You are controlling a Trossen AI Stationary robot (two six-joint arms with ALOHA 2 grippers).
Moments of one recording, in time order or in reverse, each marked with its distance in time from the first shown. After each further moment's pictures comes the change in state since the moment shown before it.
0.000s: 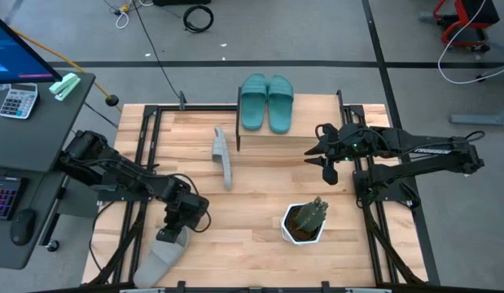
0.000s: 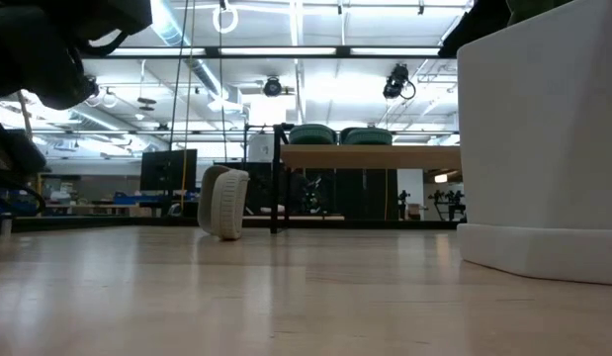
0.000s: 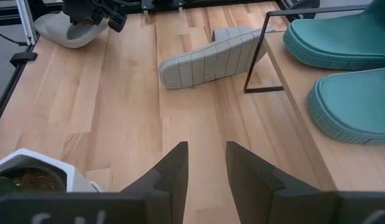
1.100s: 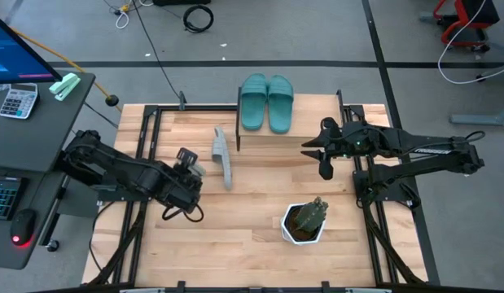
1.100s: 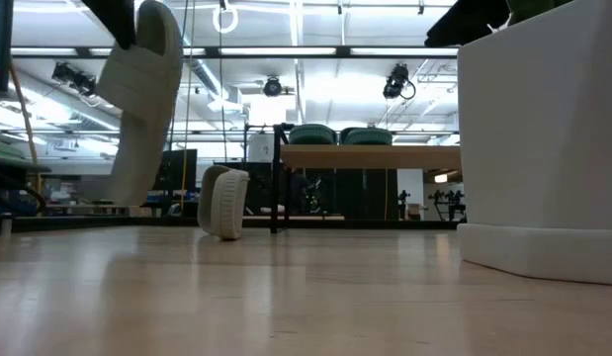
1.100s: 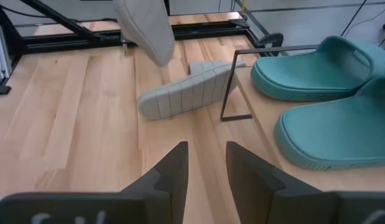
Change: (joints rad) left arm -0.046 0.000 0.738 -0.985 -1.327 0.371; right arm -0.001 -0.002 0.000 0.108 0.098 -0.005
